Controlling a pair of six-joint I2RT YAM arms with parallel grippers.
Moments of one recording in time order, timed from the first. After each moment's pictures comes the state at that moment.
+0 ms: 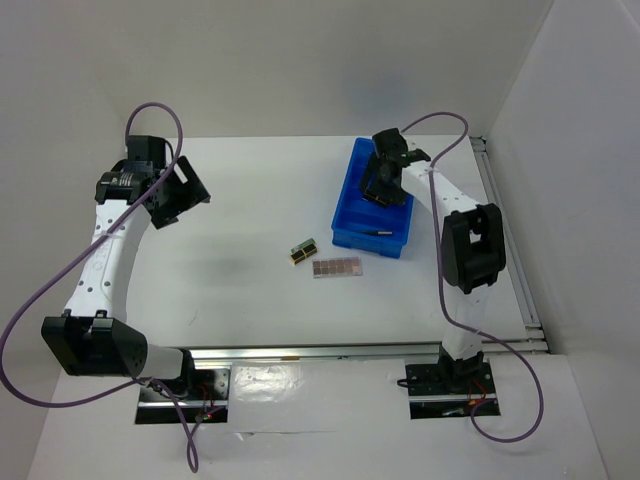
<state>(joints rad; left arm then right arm) 0.02 1.38 1.49 -1.01 -0.05 -0.58 0.29 1.98 1.67 -0.67 0.19 0.65</state>
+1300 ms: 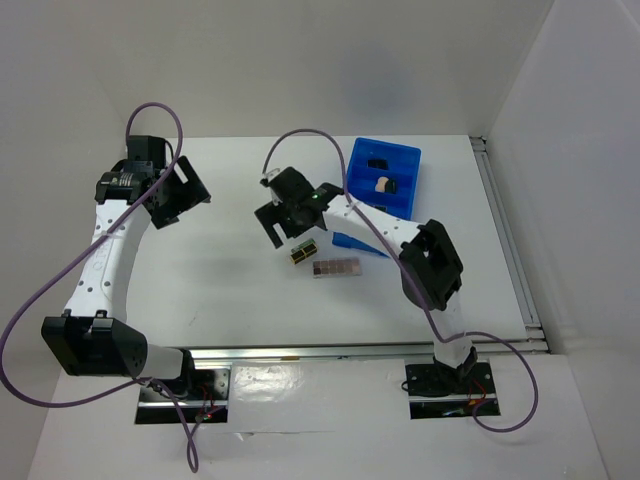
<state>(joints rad) 0.02 1.38 1.49 -1.01 -0.04 -0.58 0.82 2.04 1.78 -0.62 0.08 0.17</state>
